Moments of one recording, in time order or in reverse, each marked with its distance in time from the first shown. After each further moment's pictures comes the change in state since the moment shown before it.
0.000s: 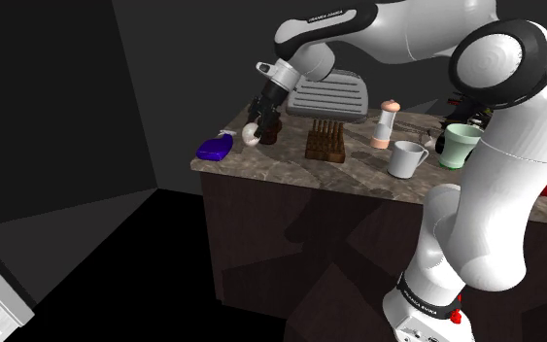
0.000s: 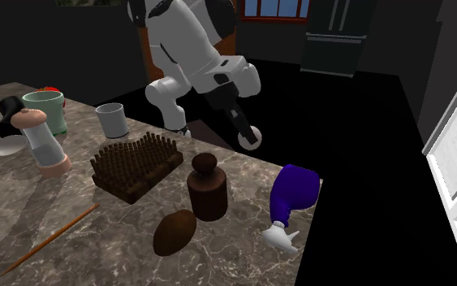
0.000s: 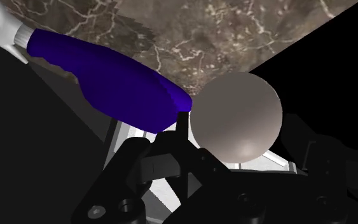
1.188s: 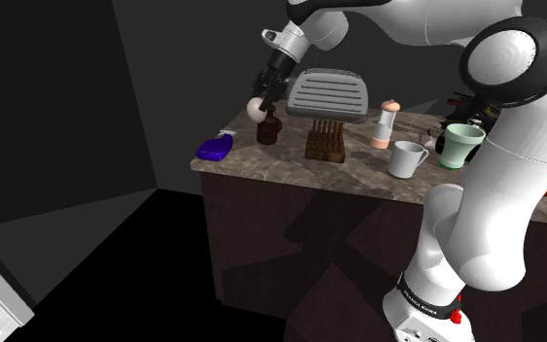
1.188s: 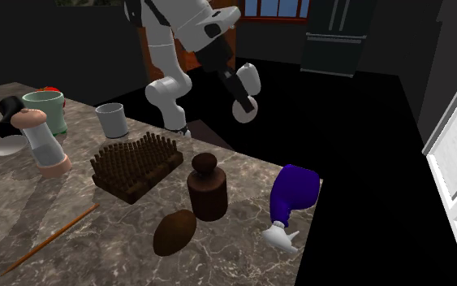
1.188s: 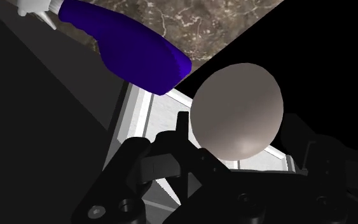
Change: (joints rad) arm -0.011 -0.046 -0.009 0.163 -0.067 -0.177 0.101
